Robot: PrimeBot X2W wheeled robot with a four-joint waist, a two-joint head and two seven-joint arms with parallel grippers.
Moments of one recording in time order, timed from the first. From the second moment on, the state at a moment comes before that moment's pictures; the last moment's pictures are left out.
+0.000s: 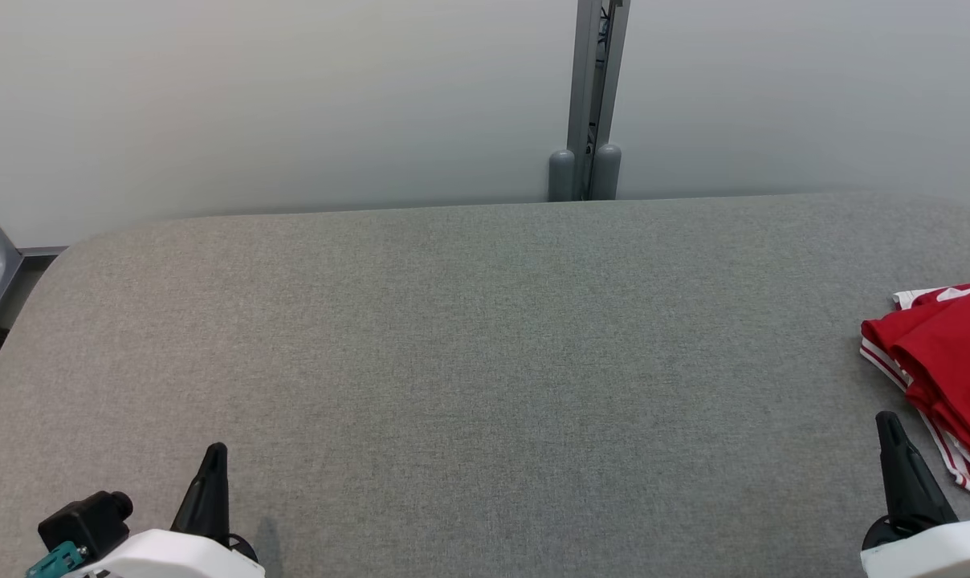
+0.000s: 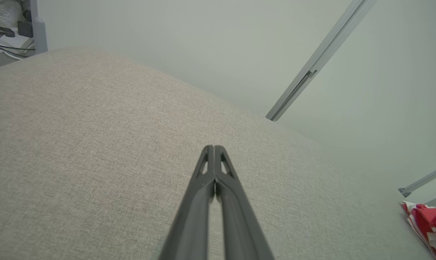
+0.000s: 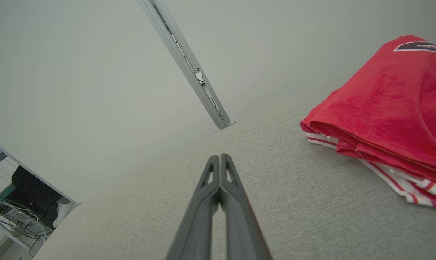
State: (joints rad) left arm 0.04 0.24 -0.19 0.18 -0.79 0.11 -0.12; right arm 0.10 -0.08 -0.10 0.03 0.62 0.13 -0.01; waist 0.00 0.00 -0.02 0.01
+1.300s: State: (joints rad) left arm -0.03 0.15 -0.05 0.21 -1.20 -0.01 -0.01; right arm 0.00 -0.06 -0.11 0.14 1.10 0.13 0.05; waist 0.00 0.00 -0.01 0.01
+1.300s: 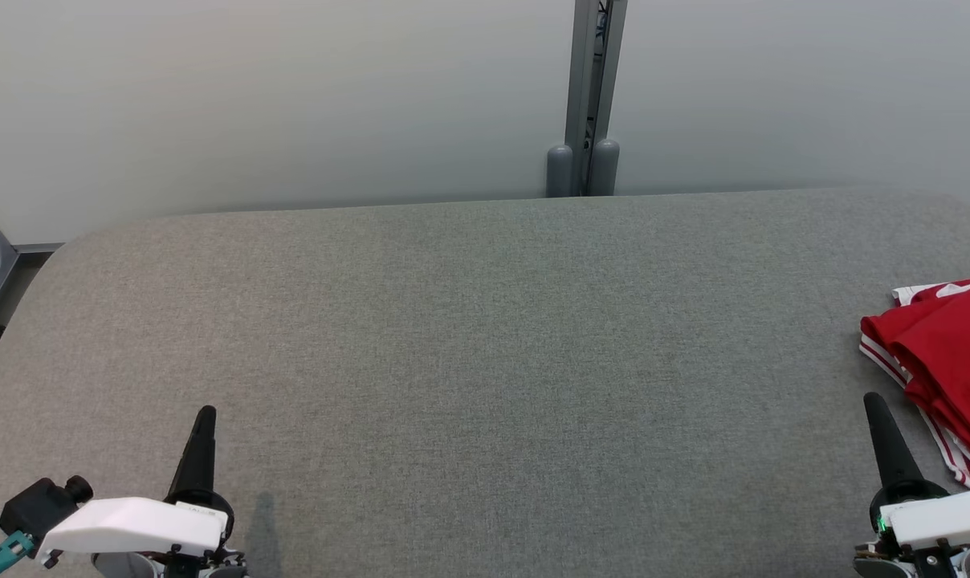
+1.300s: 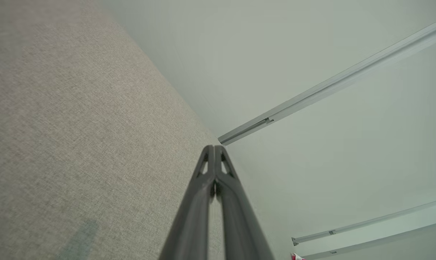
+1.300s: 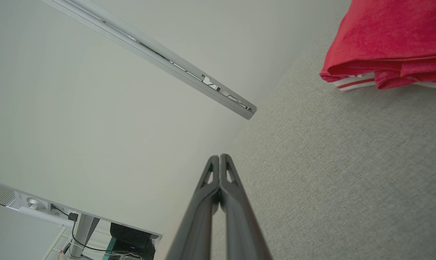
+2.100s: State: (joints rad) left arm -0.06 0.11 0.02 0.23 -1.38 -0.06 0.04; right arm -0.05 -0.06 -0.11 0.18 1.32 0.13 0.07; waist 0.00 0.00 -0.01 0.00
